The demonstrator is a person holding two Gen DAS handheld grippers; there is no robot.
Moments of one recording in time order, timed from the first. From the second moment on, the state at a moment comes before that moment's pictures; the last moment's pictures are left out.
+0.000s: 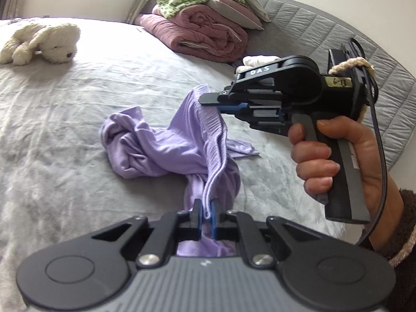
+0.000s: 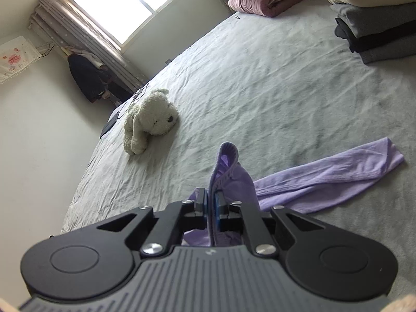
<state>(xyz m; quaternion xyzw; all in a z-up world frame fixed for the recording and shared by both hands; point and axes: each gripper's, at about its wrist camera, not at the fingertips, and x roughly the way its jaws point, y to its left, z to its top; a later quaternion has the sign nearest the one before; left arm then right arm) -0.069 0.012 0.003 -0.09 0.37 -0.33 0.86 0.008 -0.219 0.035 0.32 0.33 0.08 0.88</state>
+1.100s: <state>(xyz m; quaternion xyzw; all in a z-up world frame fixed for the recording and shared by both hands) -0.007 0.216 0.012 -0.17 0.36 -0.01 0.92 0.155 0.056 0.012 0.19 0.38 0.19 0.88</state>
